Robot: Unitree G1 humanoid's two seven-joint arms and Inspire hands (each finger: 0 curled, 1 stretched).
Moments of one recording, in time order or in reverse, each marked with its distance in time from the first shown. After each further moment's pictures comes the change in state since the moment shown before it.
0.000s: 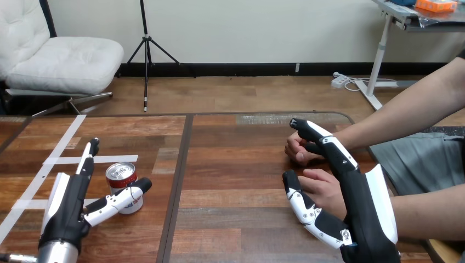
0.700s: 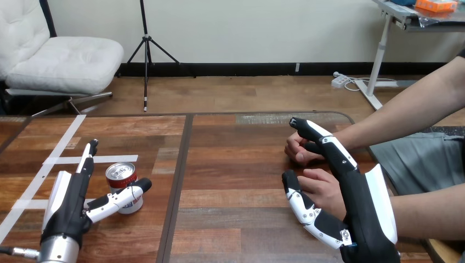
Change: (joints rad) left arm -0.073 0.022 -0.016 0.116 0.052 0.001 0.043; right arm 0.000 0.001 0.001 0.000 0.000 -0.003 0.002
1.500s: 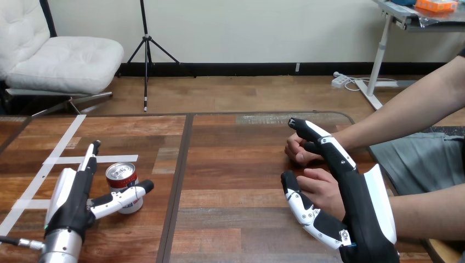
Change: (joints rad) left arm -0.083 0.025 -0.044 0.122 0.050 0.016 0.047; right arm 0.000 0.001 0.001 0.000 0.000 0.000 0.005
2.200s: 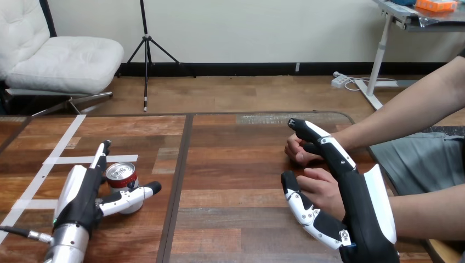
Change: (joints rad) left arm -0.055 0.010 -0.048 0.069 0.016 0.001 0.004; right arm 0.000 0.000 0.000 0.000 -0.002 0.000 0.000
